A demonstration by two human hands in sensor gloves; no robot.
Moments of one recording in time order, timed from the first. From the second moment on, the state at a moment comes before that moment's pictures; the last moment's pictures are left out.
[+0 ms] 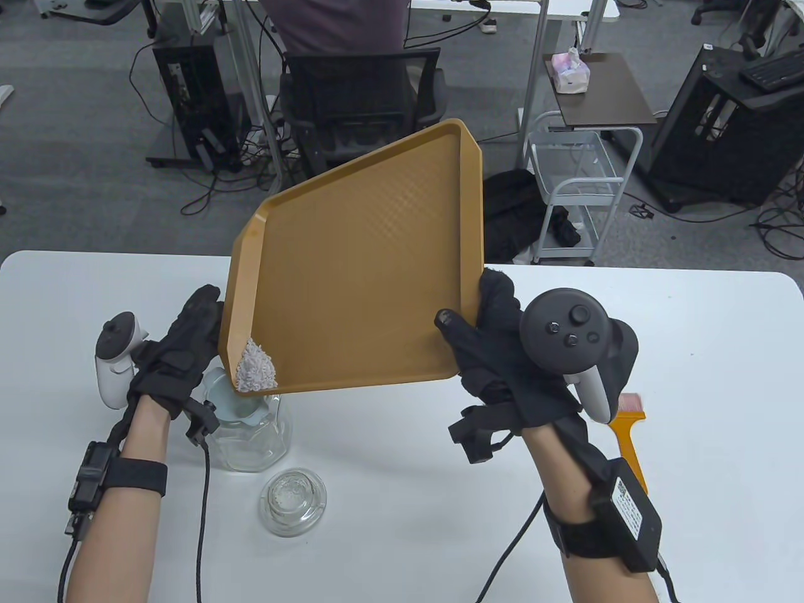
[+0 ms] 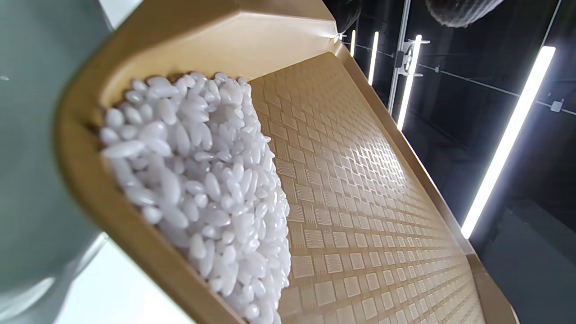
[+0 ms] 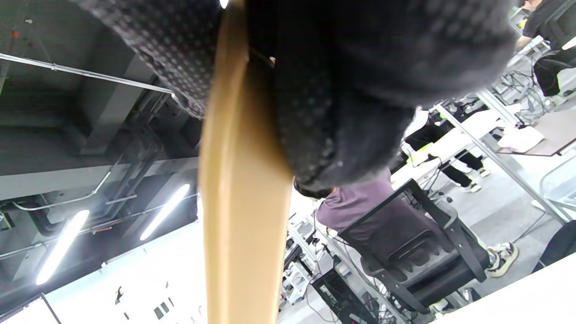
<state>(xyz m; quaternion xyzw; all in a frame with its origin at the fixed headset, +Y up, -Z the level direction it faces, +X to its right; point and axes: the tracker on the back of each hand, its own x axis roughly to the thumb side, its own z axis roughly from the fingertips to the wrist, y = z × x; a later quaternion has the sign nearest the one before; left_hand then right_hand) -0.355 -0.665 -0.435 -0.11 -0.11 0.68 0.71 0.100 -0.459 -0.309 0.09 -0.16 0.90 0.41</state>
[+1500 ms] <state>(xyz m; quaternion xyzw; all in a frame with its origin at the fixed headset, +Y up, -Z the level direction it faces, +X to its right) -0.366 -0.665 -0.431 -0.12 -0.09 0.69 0.71 0.032 -0.420 -0.276 0.16 -0.23 0.90 0.33</state>
